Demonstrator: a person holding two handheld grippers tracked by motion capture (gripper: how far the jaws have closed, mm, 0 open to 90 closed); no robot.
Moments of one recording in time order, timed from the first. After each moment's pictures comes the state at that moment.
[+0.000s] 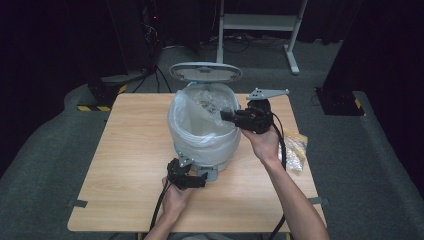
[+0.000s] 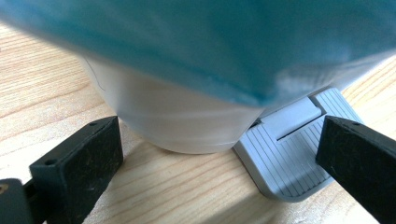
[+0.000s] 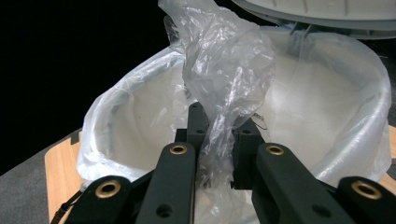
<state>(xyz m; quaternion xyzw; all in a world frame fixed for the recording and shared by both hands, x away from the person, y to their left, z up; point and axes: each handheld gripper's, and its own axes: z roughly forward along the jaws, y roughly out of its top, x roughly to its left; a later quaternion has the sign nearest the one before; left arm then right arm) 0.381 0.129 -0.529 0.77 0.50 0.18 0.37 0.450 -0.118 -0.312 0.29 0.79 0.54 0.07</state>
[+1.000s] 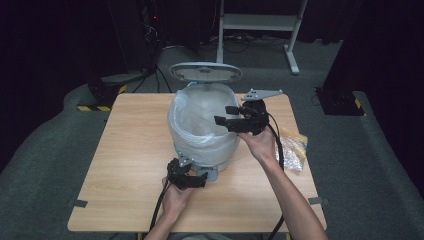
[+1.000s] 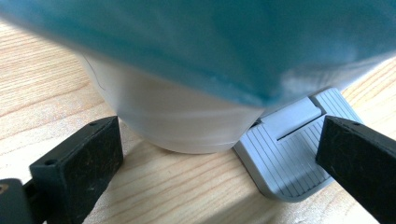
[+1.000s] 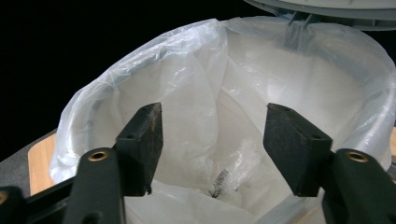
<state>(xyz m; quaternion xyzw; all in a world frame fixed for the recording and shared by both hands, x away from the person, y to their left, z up) 0.382 0.129 -0.529 0.76 0.50 0.17 0.37 0.454 -0.110 -0.319 0.29 0.79 0.53 0.09</state>
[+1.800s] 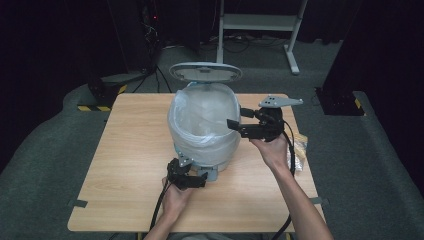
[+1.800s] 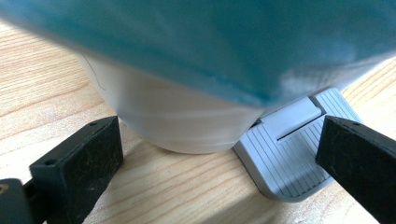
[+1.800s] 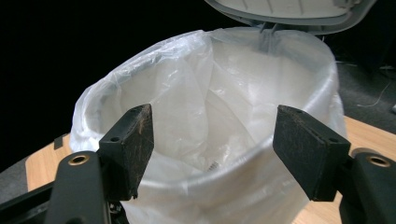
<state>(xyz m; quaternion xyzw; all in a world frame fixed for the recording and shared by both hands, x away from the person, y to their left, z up) 0.382 0.129 -0.529 0.76 0.50 0.18 0.37 0.430 -0.145 -0.318 0.31 0.77 0.55 0.11</state>
